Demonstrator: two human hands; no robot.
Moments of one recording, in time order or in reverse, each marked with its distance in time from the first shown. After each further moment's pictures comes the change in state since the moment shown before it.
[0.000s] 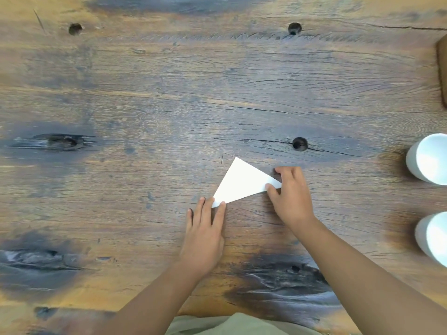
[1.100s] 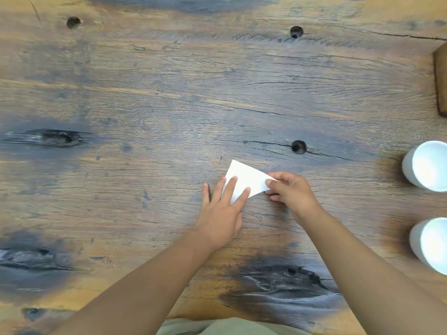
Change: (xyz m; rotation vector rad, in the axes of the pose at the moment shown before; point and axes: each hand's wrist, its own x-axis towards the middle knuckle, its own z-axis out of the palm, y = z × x) left_hand 0.059 0.022 -0.013 0.069 0.014 0.184; right_hand 0.022 0.006 -0.008 0.783 -0.252 0.342
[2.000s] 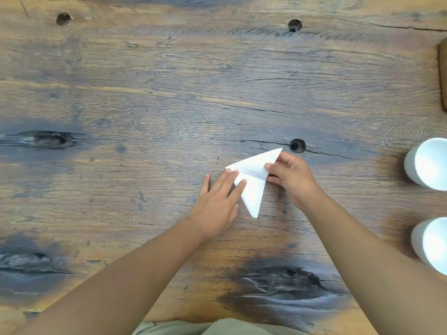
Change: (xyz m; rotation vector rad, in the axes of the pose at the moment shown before) left_hand 0.017 -0.017 -0.015 0.008 -0.030 0.127; right_hand 0.018 -0.027 -0.003 0.134 -0.070 -0.120
